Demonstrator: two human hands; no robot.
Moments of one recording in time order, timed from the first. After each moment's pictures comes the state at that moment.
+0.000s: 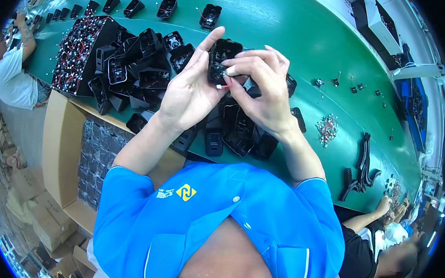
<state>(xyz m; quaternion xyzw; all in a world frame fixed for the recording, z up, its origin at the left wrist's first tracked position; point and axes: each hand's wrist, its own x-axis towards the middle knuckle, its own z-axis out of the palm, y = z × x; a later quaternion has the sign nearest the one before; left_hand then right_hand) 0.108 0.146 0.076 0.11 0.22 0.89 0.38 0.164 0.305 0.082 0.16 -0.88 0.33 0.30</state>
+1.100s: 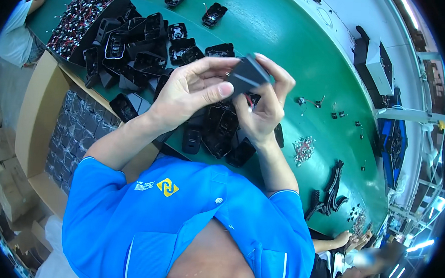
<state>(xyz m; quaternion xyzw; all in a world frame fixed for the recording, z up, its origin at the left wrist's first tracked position) 0.128 0.127 0.082 0.22 0.47 0.82 0.25 0.165 0.307 0.066 0.19 -0.81 0.43 0.36</state>
